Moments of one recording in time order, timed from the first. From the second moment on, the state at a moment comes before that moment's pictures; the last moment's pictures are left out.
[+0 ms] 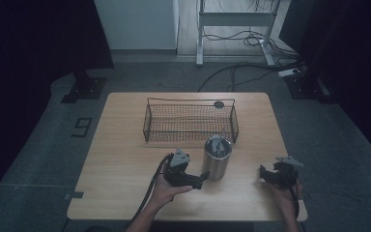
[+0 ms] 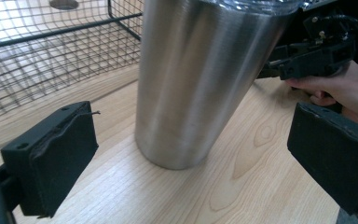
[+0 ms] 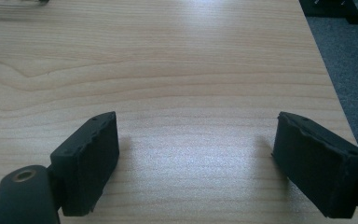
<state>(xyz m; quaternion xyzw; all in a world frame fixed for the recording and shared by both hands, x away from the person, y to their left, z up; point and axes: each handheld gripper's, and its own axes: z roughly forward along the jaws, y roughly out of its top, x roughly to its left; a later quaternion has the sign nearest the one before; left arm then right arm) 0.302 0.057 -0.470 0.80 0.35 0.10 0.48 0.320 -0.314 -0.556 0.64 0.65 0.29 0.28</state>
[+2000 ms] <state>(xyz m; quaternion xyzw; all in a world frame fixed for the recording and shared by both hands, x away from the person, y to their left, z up) 0.346 -0.016 -0.480 0.80 0.33 0.14 0.47 0.321 -0.315 -0.556 0.65 0.65 0.29 0.28</state>
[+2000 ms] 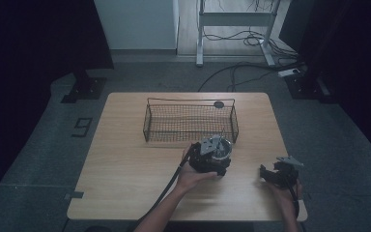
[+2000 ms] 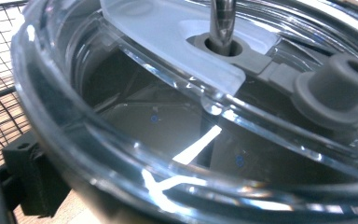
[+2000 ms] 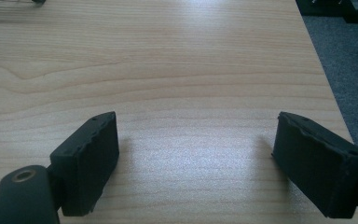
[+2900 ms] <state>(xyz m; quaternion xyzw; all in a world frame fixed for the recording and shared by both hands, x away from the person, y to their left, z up) 0.340 0.009 -0.457 0.79 0.32 0.16 0.49 0.321 -0.316 -0.556 0.65 0.65 0.29 0.28</state>
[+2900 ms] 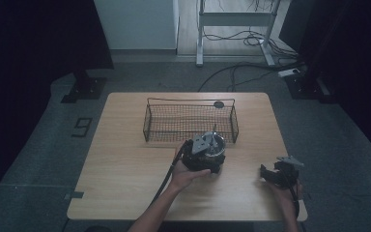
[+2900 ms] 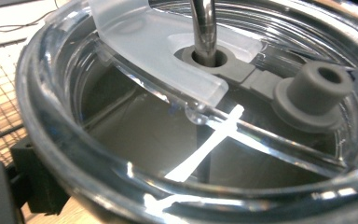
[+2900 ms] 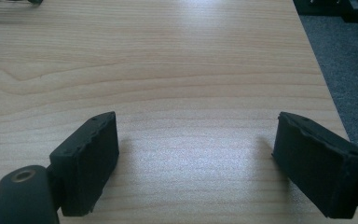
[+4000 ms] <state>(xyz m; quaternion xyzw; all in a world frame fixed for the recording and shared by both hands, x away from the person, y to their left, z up) 0.345 0.062 -0.404 0.78 0.33 0.19 0.50 0.322 -0.316 -0.556 0.65 0.64 0.29 0.28</state>
